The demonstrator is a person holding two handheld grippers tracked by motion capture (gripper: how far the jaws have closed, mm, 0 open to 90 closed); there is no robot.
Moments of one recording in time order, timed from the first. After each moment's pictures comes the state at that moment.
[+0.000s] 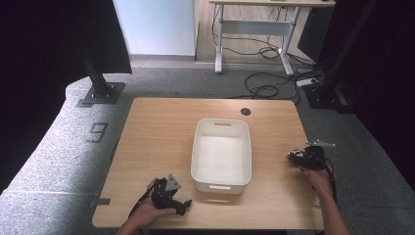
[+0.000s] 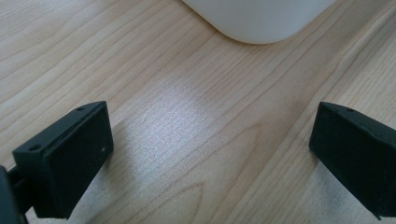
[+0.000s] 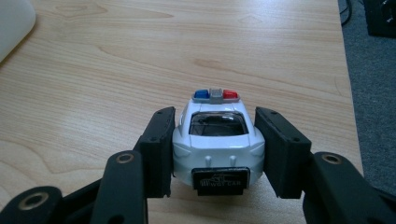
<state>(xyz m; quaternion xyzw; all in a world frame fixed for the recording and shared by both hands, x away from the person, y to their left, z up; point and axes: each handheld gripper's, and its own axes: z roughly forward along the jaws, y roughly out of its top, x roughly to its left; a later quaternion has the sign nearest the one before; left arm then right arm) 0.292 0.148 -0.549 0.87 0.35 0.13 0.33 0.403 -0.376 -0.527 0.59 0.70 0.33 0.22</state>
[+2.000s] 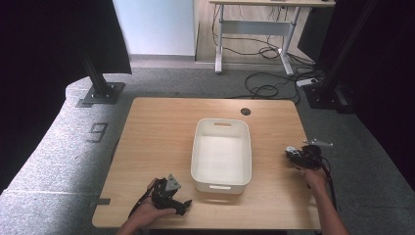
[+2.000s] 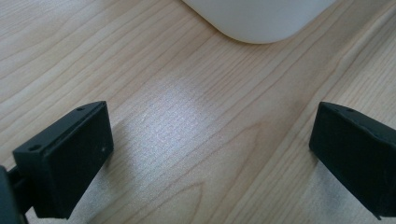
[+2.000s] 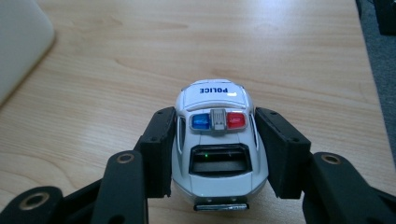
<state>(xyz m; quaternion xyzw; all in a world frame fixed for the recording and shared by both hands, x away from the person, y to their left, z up) 0.291 0.148 -0.548 0.87 0.35 0.13 0.33 0.405 -0.367 -0.525 0.59 0.69 0.35 0.21</state>
